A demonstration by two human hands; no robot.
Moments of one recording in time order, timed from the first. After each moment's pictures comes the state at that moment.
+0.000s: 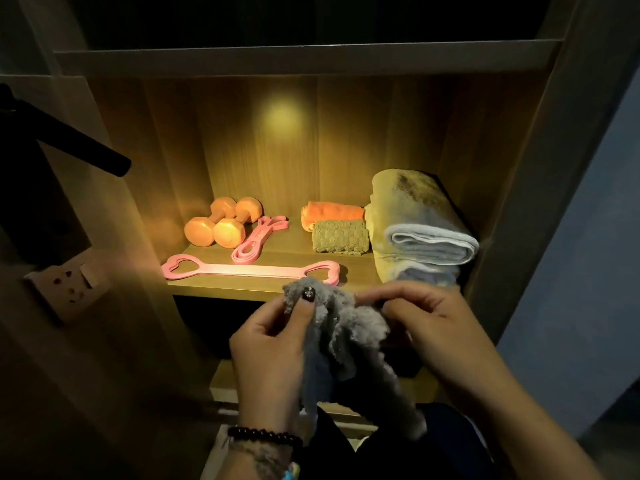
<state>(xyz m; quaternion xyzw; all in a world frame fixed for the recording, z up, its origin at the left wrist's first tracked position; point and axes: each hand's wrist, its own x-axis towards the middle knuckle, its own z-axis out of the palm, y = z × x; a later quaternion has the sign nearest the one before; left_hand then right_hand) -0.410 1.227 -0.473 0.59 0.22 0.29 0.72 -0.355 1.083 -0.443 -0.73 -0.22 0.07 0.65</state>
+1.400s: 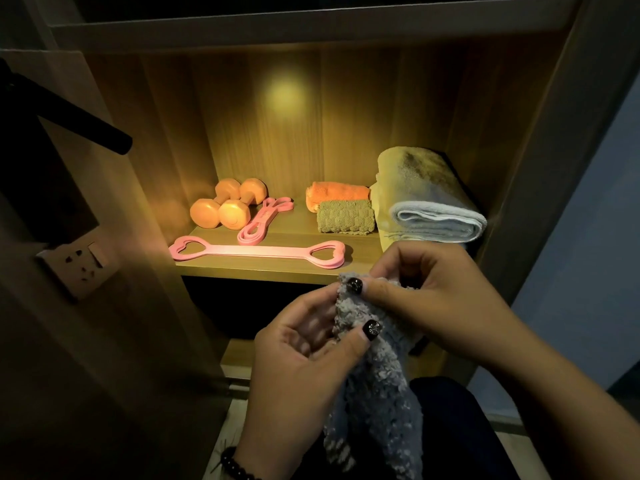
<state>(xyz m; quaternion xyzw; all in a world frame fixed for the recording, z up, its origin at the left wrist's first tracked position) -0.455 1.204 -0.461 0.64 0.06 0.22 0.73 -0.352 1.081 -0.431 -0.77 -0.36 -0.01 0.53</state>
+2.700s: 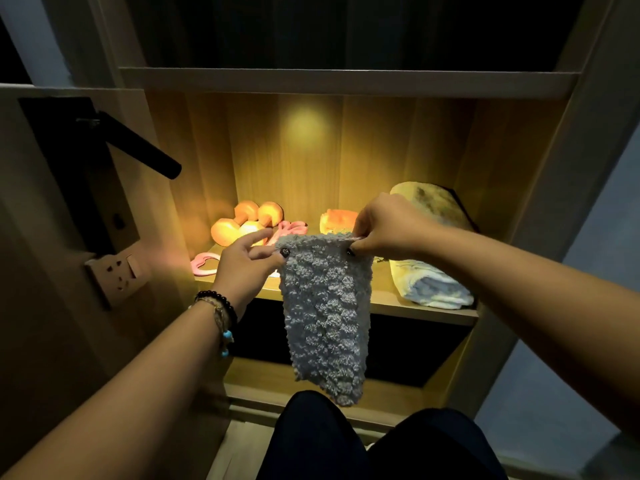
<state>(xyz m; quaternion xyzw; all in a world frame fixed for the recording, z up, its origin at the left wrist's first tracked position) -0.367 1.348 -0.448 0.70 0.16 0.24 0.66 -0.281 1.160 -0.365 -0.91 -0.38 -0.05 0.15</state>
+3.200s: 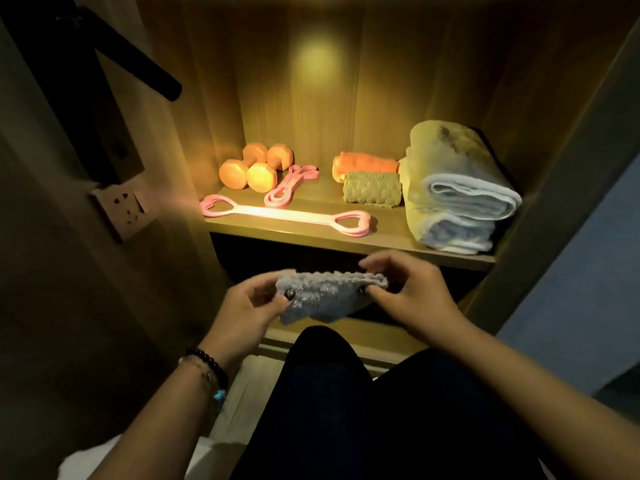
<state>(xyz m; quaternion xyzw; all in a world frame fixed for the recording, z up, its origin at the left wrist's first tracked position) -0.460 1.321 -0.540 0.73 0.13 0.14 0.65 -0.341 1.117 -0.525 -0.82 -0.35 -0.03 0.46</state>
